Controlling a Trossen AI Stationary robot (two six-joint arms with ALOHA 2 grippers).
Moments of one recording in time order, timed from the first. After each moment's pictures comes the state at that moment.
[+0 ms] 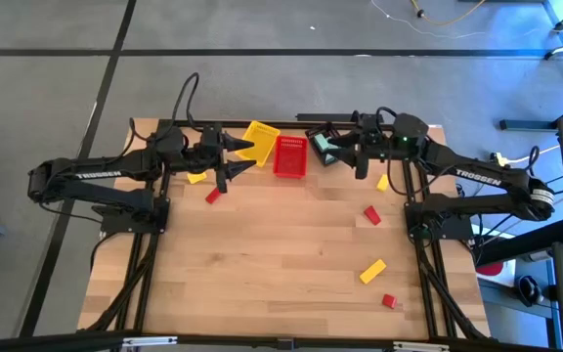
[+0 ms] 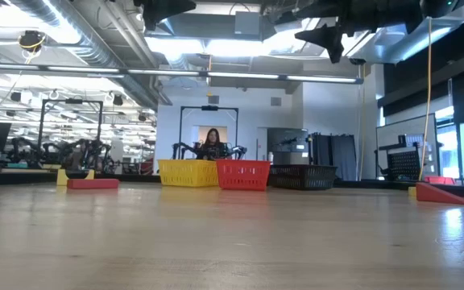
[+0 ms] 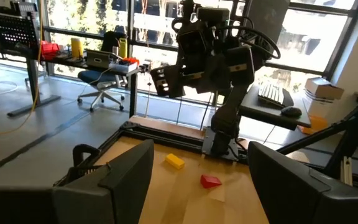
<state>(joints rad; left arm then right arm) 0.22 0.95 0.79 0.21 0.02 -0.15 -0.44 1.00 0.77 0.11 -0.34 0.36</state>
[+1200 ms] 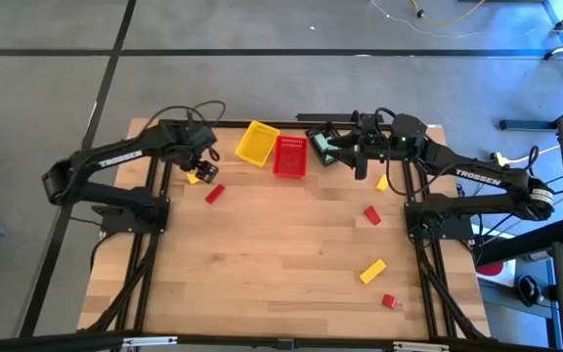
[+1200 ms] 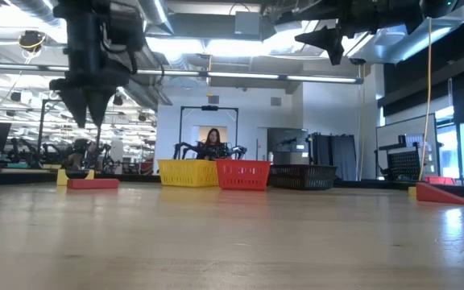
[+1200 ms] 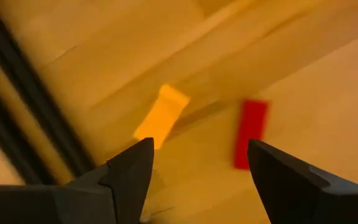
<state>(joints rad) 0.58 1.16 0.90 -1.06 -0.14 -0.47 -0.44 1.00 0.77 0.09 -0.33 0.36</state>
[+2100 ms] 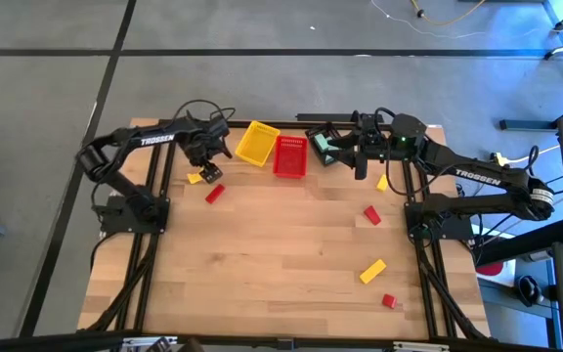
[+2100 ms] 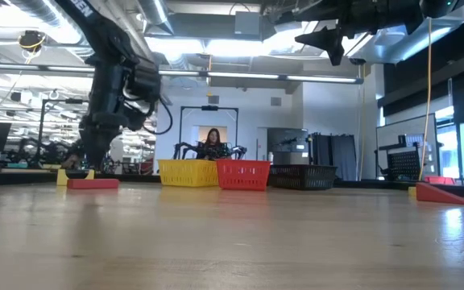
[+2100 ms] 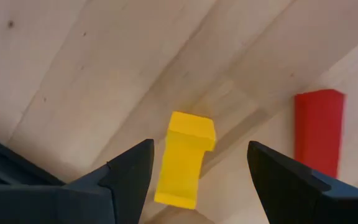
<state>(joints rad) 0.76 1.52 0.90 -0.91 -0.05 0.04 -0.44 1.00 0.77 0.08 -0.33 0.36</state>
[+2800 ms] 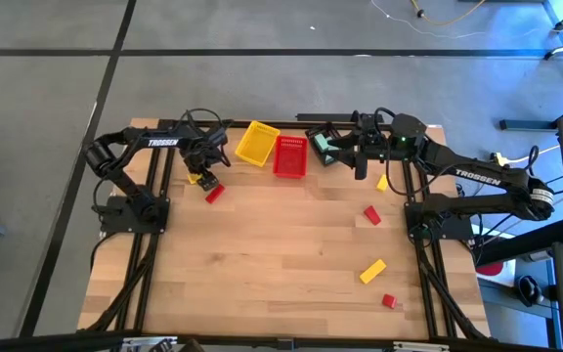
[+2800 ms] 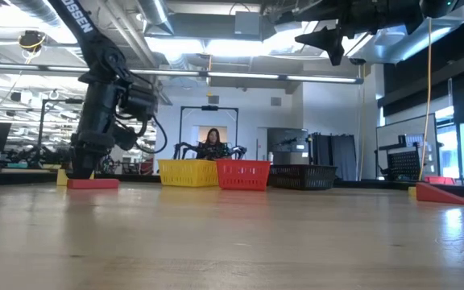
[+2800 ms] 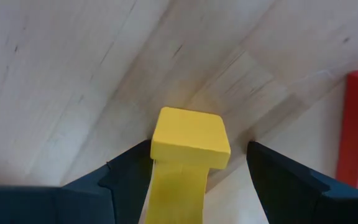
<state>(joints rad) 0.77 1.59 0.78 -0.78 -0.03 0.09 -0.44 1.00 0.77 0.08 -0.33 0.36</state>
